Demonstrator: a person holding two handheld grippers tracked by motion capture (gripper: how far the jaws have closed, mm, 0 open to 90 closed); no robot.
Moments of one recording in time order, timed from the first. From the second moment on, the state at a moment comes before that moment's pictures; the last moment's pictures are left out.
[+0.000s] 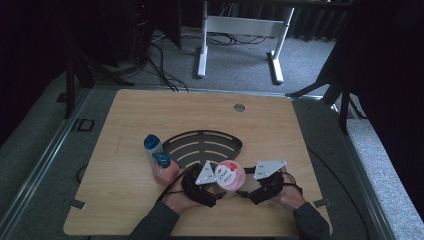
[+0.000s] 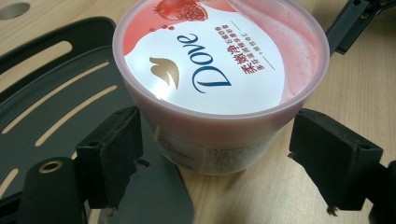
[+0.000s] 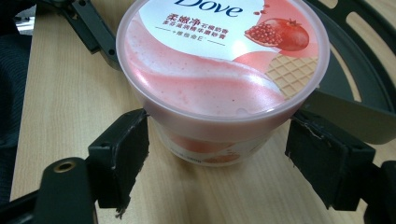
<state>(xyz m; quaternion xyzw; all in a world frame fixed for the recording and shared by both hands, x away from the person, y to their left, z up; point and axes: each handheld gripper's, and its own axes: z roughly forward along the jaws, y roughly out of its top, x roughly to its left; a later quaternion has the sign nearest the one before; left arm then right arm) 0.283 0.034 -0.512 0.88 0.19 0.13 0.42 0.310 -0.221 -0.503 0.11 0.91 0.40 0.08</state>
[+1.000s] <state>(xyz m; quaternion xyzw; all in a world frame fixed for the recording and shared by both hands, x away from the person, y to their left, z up) 0.302 0.025 -0.493 0.87 0.21 0.14 0.42 0.335 -0.228 -0.485 0.10 0.90 0.41 0.09</state>
